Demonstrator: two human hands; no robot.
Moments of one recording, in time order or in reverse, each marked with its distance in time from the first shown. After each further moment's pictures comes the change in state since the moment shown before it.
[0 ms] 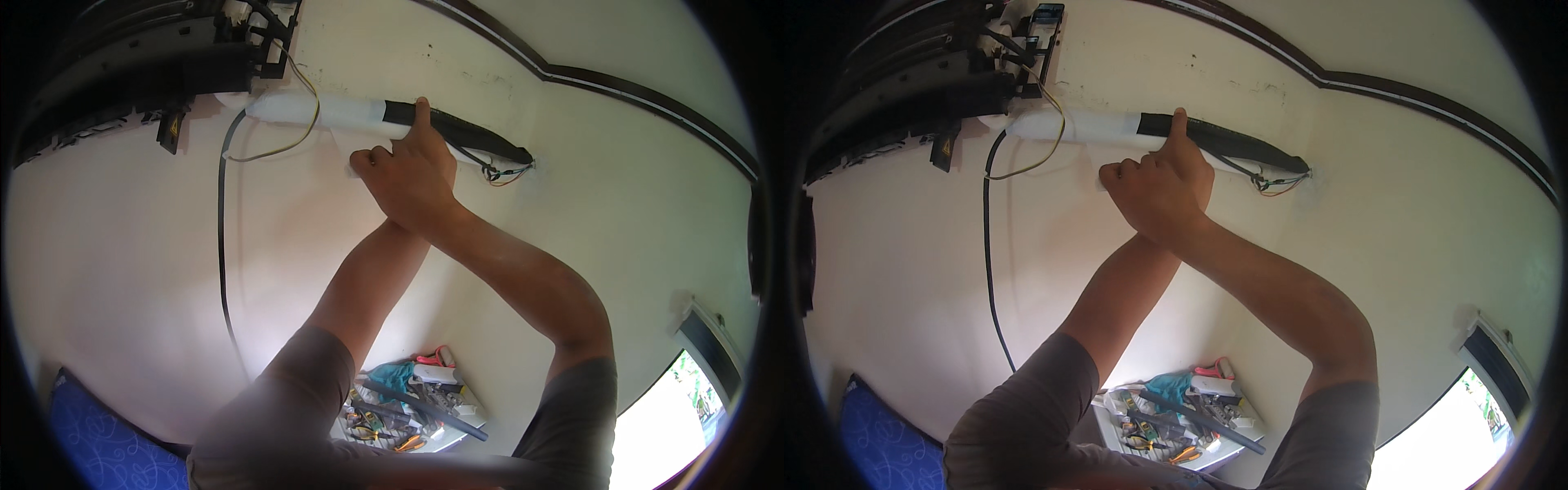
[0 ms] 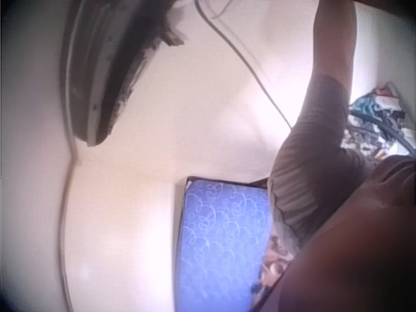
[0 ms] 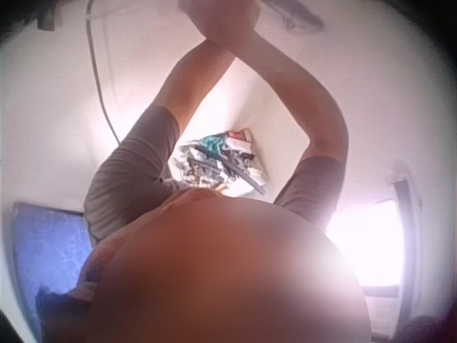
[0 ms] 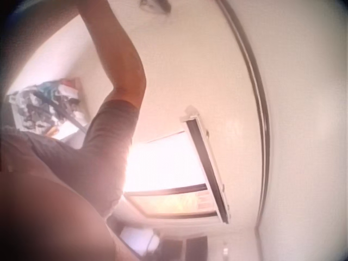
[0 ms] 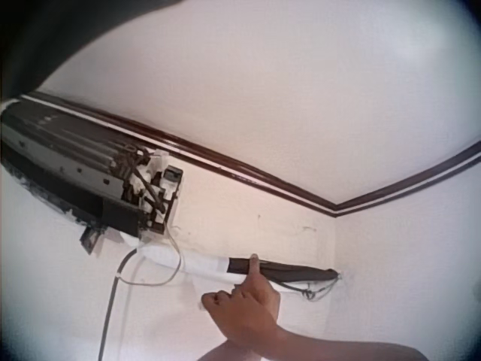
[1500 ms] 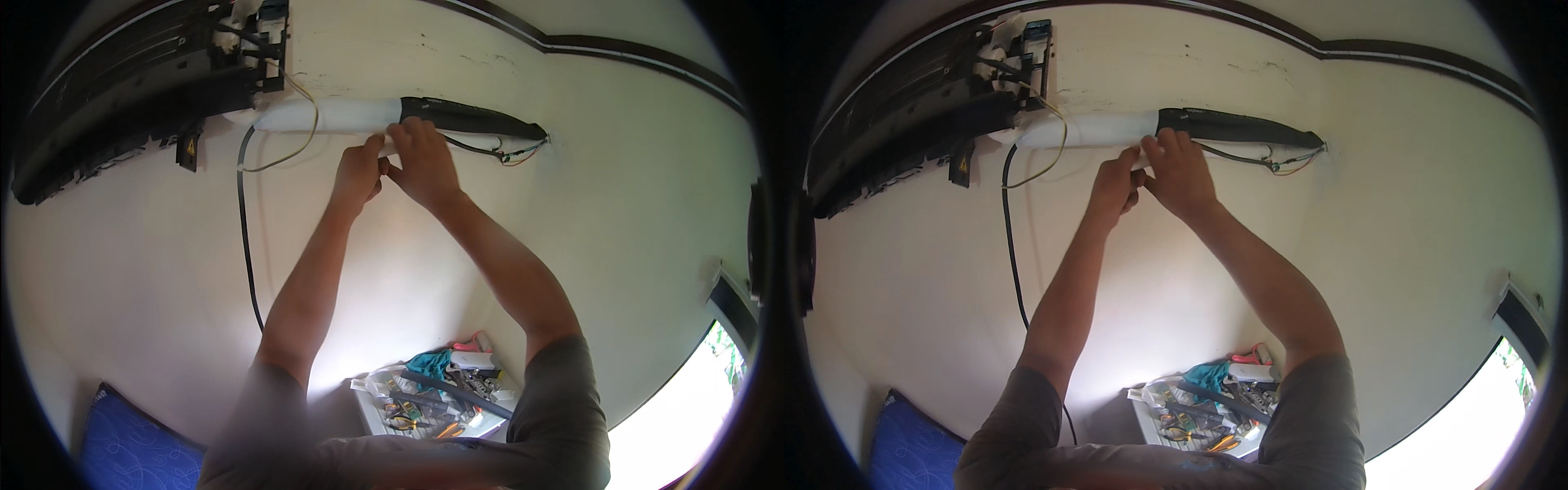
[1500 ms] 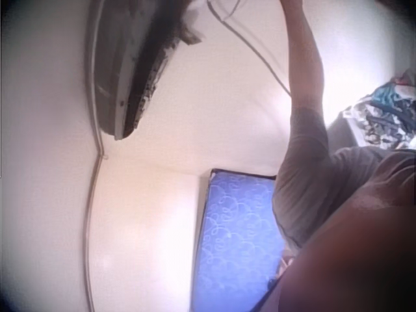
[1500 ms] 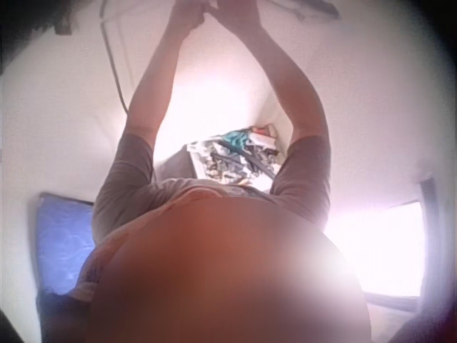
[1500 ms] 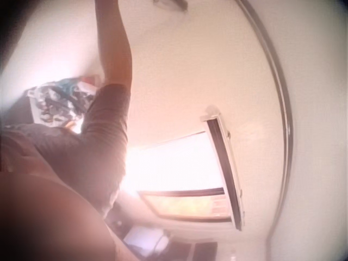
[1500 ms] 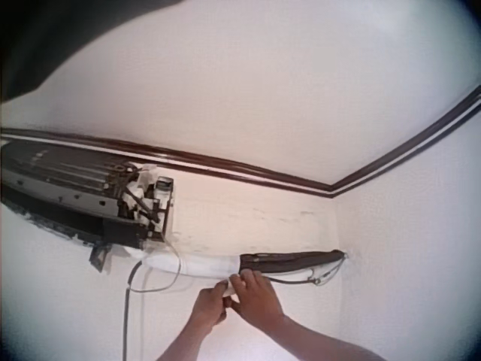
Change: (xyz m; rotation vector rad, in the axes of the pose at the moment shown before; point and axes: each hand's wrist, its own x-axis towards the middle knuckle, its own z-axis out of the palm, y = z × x) left_hand 0.019 -0.084 -0.139 -0.858 -0.590 -0.632; right_hand -0.017 0.018 0.066 0.261 0.385 0.292
